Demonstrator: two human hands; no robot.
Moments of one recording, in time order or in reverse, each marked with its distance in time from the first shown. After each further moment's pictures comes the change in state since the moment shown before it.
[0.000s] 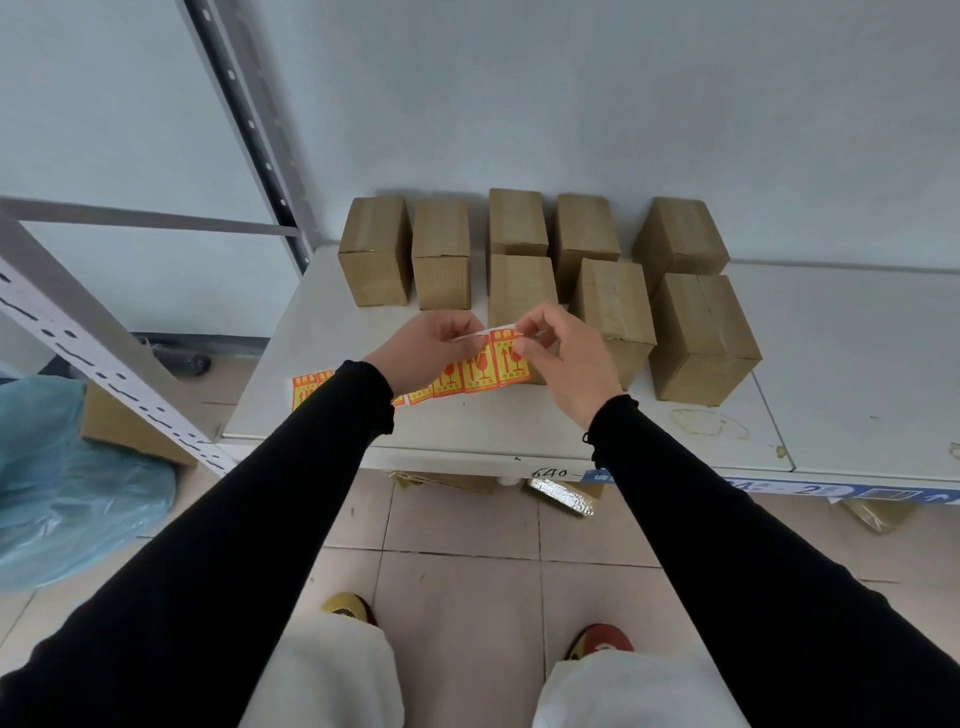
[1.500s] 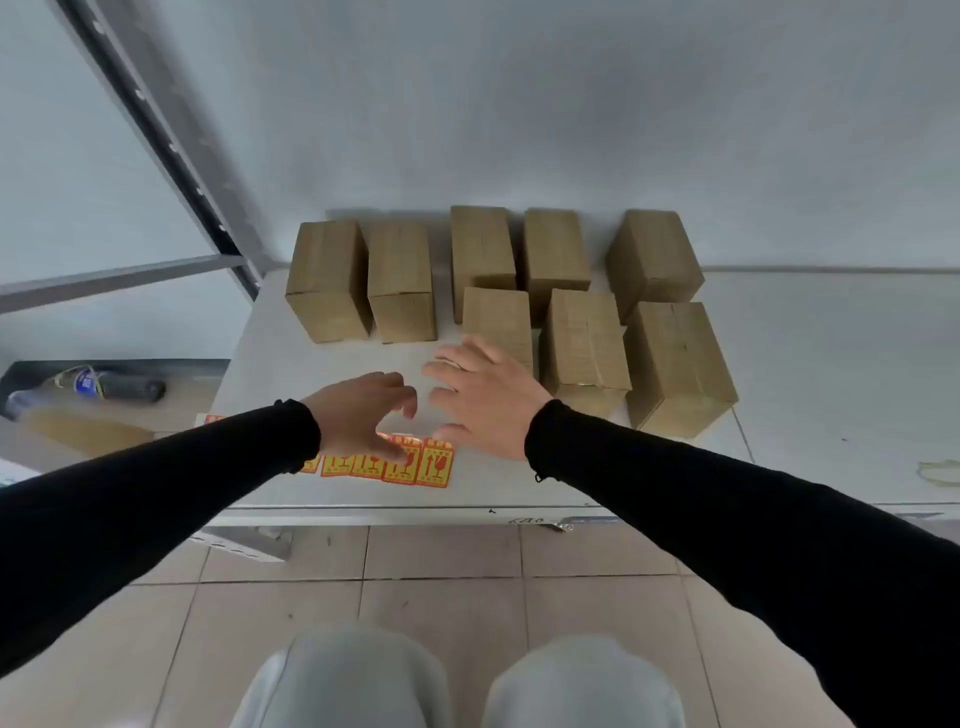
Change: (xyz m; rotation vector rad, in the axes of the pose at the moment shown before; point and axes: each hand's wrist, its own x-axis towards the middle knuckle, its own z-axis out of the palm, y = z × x) left_hand 0.045 -0.060 -0.033 0.816 -0.322 0.102; right_hand 0.057 -0.002 0.018 -0.954 -0.387 -0.690
